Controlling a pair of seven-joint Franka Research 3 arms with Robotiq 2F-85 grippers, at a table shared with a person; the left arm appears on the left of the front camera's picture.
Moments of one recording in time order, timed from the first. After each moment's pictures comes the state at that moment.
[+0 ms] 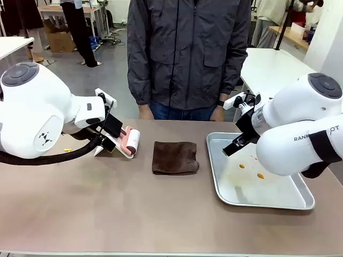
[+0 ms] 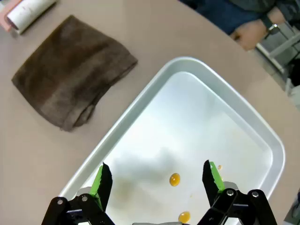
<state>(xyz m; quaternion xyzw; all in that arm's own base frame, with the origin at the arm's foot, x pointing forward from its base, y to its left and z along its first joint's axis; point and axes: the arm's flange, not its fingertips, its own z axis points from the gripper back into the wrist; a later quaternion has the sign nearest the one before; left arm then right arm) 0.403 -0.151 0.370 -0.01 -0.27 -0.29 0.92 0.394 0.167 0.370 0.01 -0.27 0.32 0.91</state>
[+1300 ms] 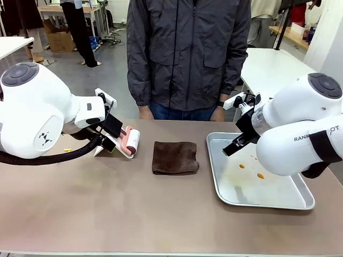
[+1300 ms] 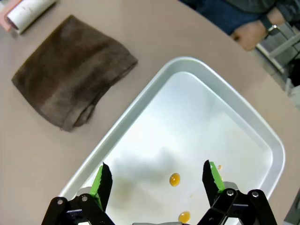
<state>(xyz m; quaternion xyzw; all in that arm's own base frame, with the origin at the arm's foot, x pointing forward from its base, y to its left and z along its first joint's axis) 0.403 -0.151 0.370 -0.01 -0.27 -0.29 0.92 0.394 0.167 0.370 0.01 -0.27 0.32 0.91</state>
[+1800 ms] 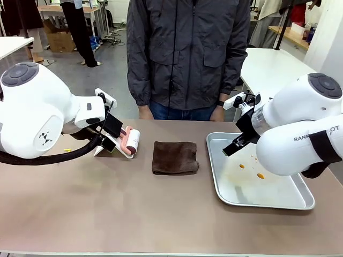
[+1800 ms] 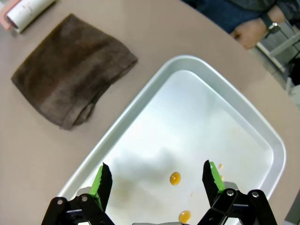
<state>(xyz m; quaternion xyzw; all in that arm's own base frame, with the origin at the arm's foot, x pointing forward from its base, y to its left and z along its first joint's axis) 0.404 -0.150 0.370 -0.02 -0.27 -0.29 0.92 0.394 0.166 0.369 0.01 -0.27 0.32 0.91</state>
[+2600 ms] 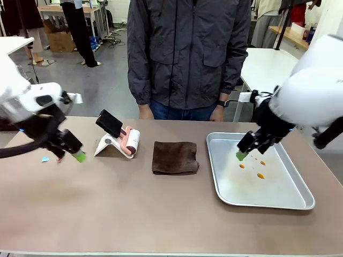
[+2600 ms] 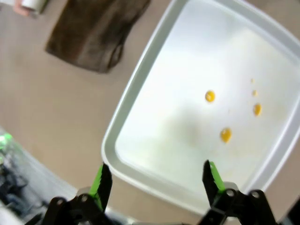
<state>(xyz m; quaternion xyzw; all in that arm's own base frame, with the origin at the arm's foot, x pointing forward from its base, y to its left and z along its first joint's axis) 0.359 -0.063 0.417 -0.18 -0.09 -0.23 0.95 0.365 0.138 0.429 0.10 -0.09 0.21 0.97</state>
